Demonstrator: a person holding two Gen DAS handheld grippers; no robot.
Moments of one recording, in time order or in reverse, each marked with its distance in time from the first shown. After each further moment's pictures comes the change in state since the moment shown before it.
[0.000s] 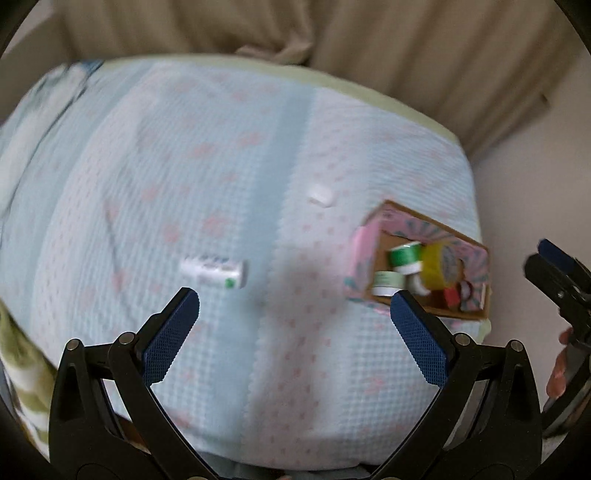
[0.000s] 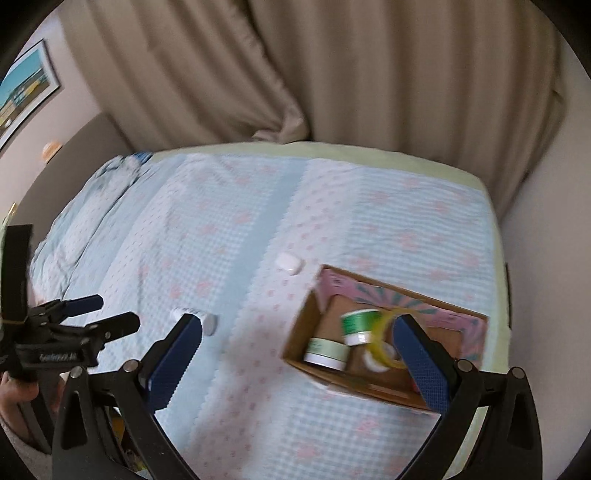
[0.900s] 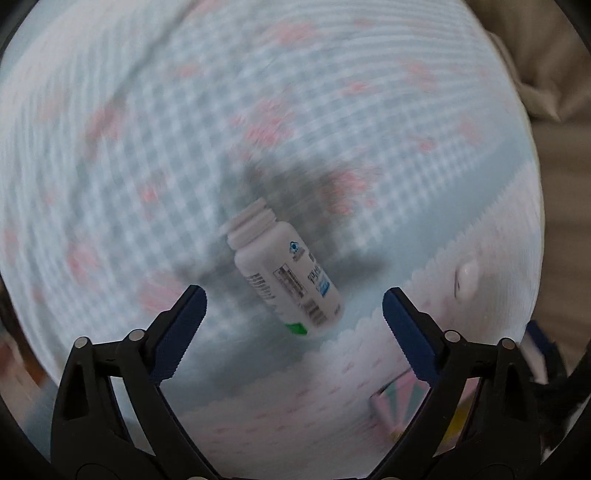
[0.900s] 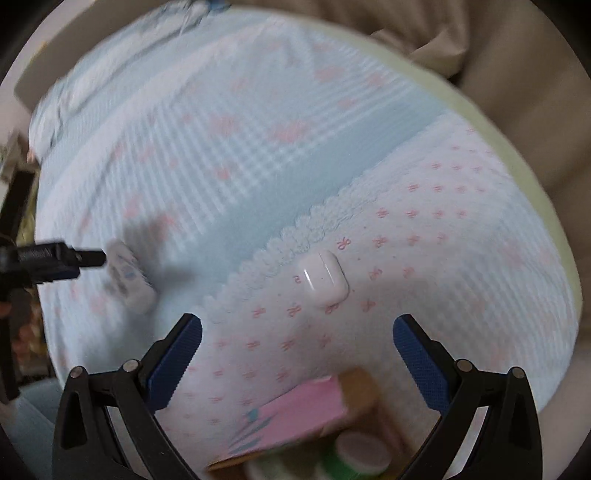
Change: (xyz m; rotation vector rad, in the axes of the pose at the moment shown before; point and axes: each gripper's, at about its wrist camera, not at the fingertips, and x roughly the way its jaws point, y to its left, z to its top) left arm 0.228 0.167 -0.005 -0.887 0.251 0.053; right arm 0.303 0.048 0.081 -0.556 0.418 0.105
